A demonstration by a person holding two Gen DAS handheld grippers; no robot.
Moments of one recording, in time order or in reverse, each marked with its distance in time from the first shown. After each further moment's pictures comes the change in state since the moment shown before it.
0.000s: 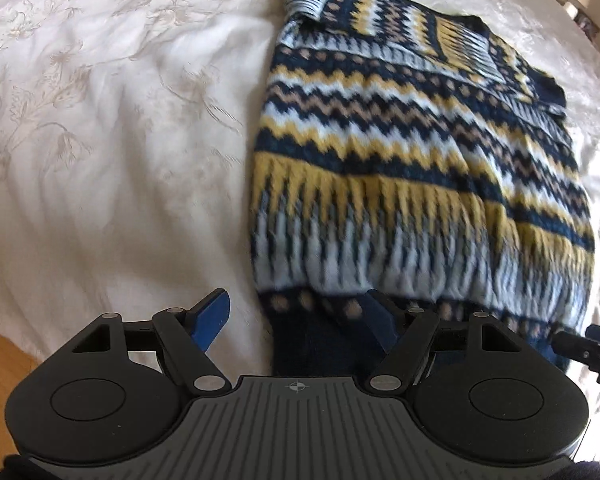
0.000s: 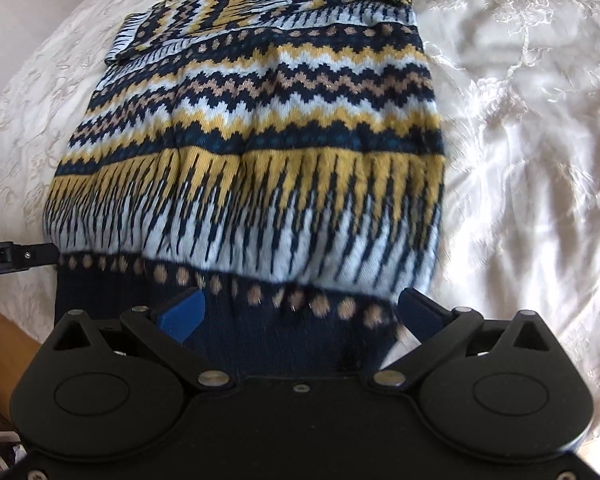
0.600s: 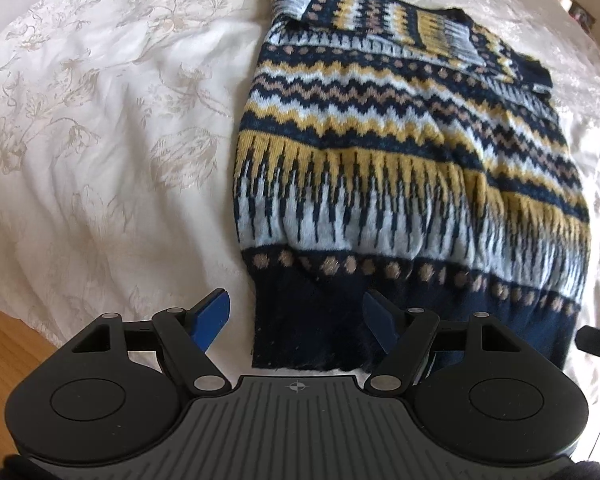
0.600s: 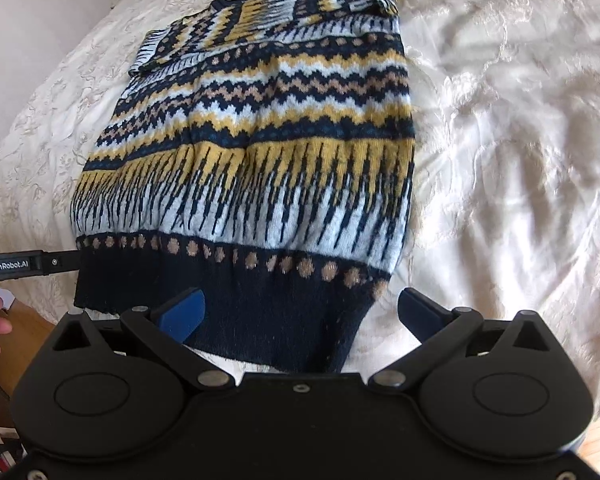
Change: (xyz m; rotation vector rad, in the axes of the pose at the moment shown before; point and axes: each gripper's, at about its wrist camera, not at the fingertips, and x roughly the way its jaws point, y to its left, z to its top) left arm -0.011 -0.019 -0.031 0.030 -0.037 0.042; right arm -0.025 -0.020 -0.026 0.005 -0.049 0.067
